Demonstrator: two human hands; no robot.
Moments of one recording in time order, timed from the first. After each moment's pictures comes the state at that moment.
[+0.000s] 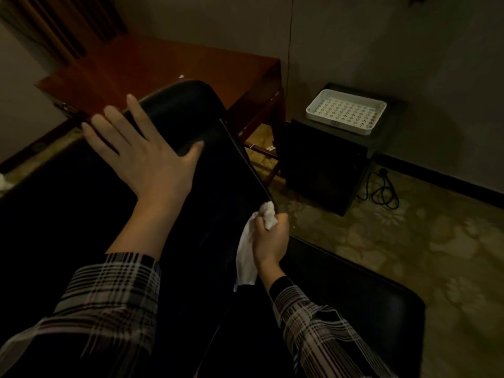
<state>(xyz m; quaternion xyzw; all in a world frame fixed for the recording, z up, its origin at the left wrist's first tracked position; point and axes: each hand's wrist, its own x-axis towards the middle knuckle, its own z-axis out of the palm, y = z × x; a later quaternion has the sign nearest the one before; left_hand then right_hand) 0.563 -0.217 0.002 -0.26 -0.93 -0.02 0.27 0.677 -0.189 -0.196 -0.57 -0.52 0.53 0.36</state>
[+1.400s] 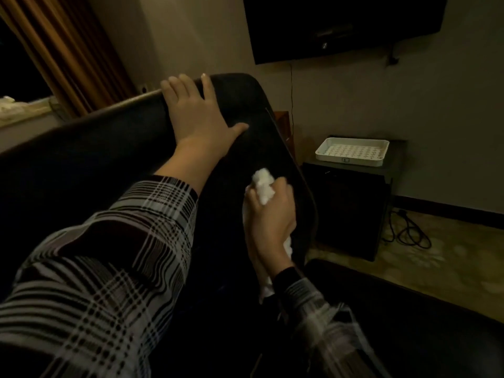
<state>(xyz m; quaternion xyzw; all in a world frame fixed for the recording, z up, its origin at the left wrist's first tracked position) 0.530 -0.224 -0.008 -0.40 -0.83 0.06 0.38 0.615 -0.231 -0.164 -0.46 -0.61 0.36 0.54</state>
